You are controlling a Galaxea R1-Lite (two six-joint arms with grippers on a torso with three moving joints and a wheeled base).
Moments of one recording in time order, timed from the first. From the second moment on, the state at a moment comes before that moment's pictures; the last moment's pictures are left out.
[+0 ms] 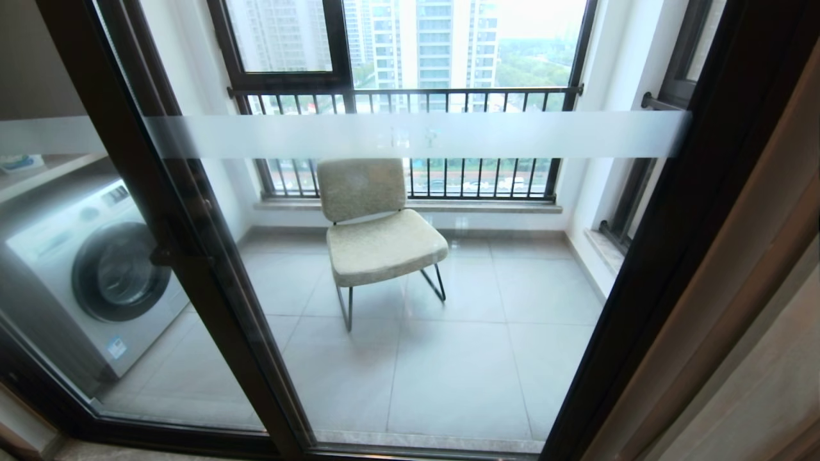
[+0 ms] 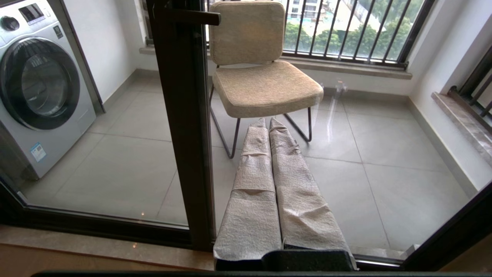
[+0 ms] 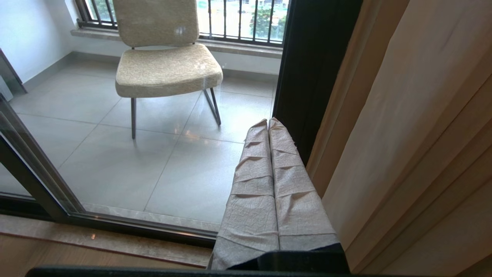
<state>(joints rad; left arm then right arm) 0.00 0.00 0.00 -0.01 0.04 -0.08 0.01 0.00 0.00 0.00 0.05 -0.07</state>
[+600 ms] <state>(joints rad) 0.00 0.00 0.00 -0.01 0.04 -0.08 0.01 0.00 0.00 0.00 0.05 -0.07</state>
